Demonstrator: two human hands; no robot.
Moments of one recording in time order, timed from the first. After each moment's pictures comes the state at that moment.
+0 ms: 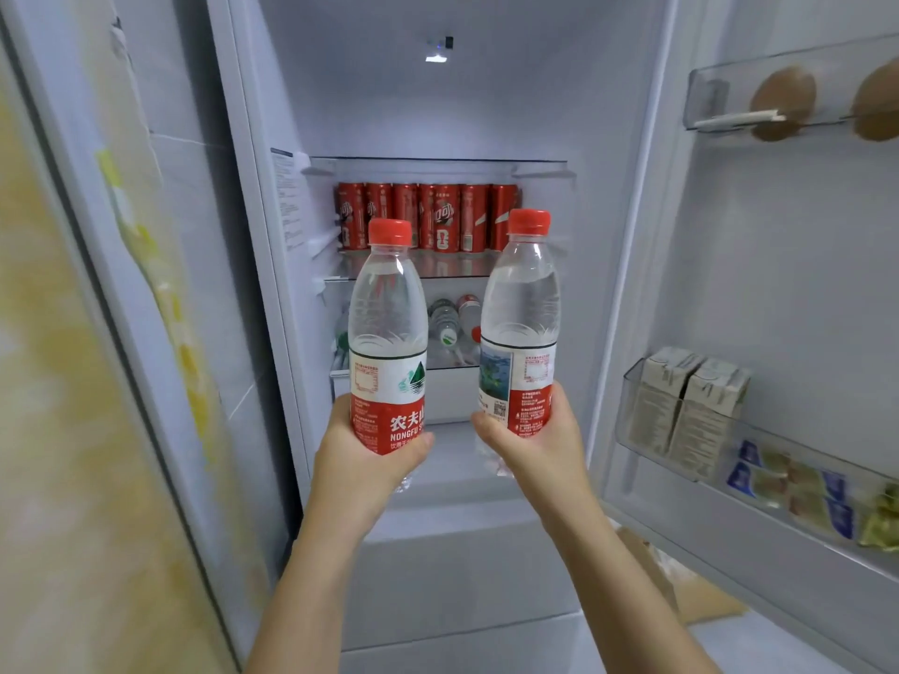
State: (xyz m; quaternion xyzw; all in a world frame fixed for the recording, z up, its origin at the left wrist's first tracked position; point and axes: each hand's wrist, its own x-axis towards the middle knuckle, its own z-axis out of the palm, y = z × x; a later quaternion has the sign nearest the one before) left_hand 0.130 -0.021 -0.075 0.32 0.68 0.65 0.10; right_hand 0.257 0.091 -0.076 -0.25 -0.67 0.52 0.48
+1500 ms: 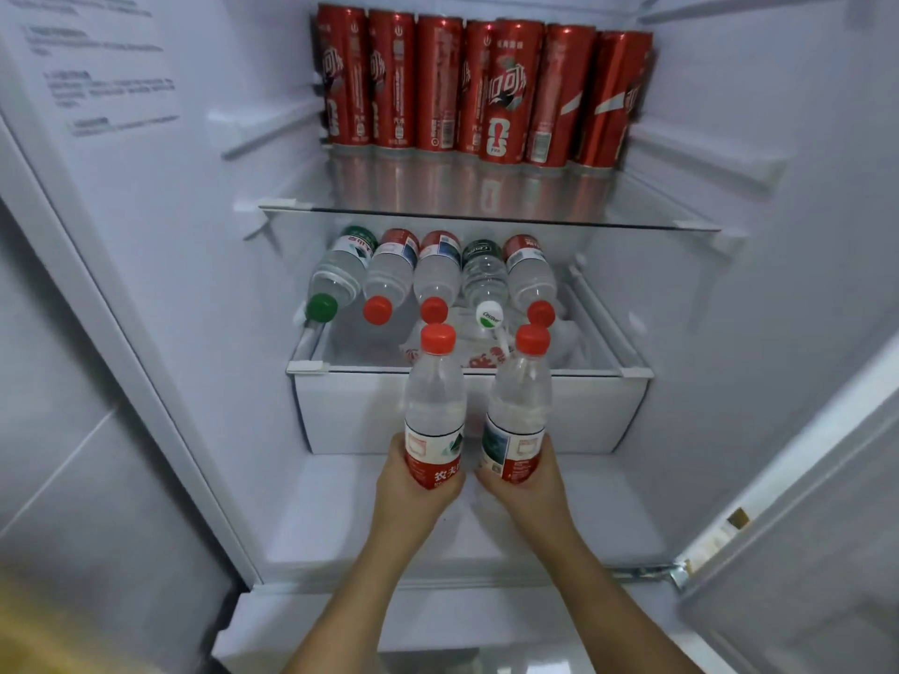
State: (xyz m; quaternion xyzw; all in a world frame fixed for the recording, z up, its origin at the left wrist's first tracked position) left_hand -0.019 0.198 -0.258 0.24 0.72 0.62 0.20; right_hand 0.093 0.306 -0.256 -0.33 -0.68 0.56 0.34
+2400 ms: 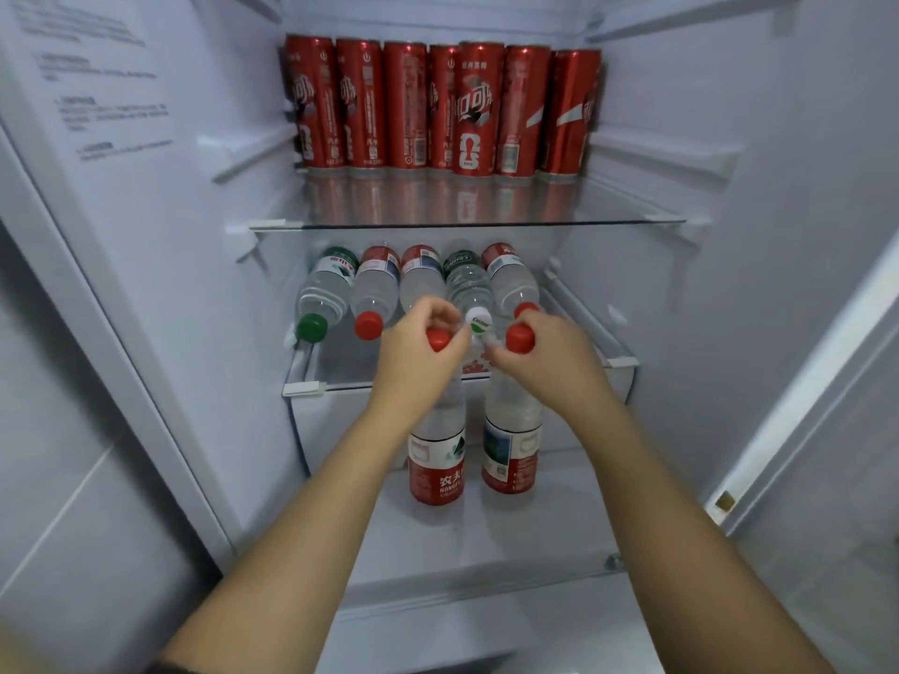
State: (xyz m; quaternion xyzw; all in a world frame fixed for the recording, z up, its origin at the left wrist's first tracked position) left_hand -0.060 0.236 -0.117 0.46 0.68 0.57 0.05; right_hand 0.059 0.339 -0.115 -0.38 -0.87 0.16 0.27
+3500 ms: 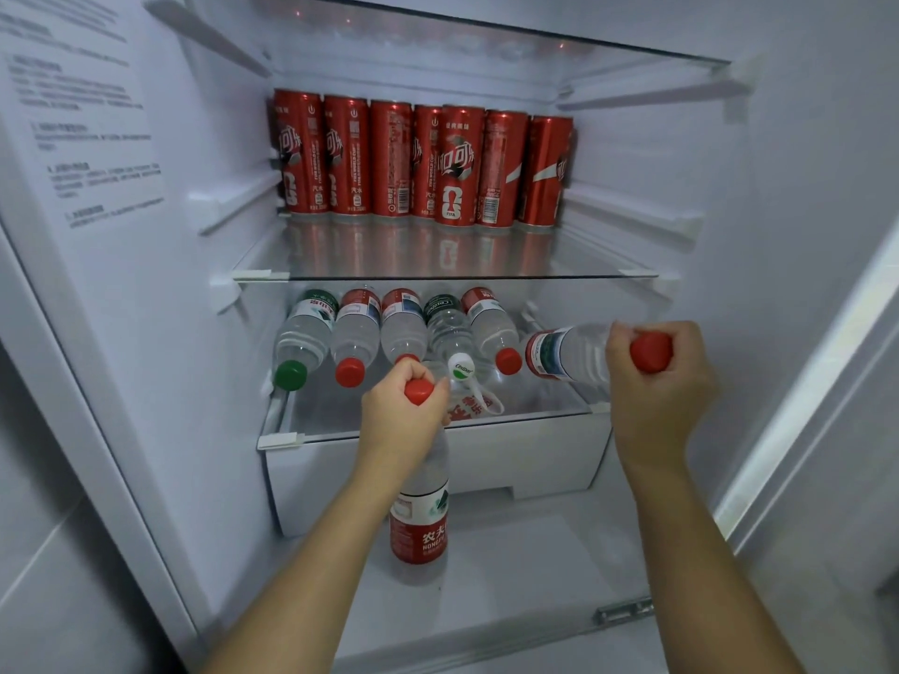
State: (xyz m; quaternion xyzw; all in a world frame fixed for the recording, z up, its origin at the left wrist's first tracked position) left_hand -0.063 0.242 -0.131 0.39 0.68 0.62 0.09; right_hand 0.115 0.354 -0.097 -0.33 -0.59 0.12 0.73
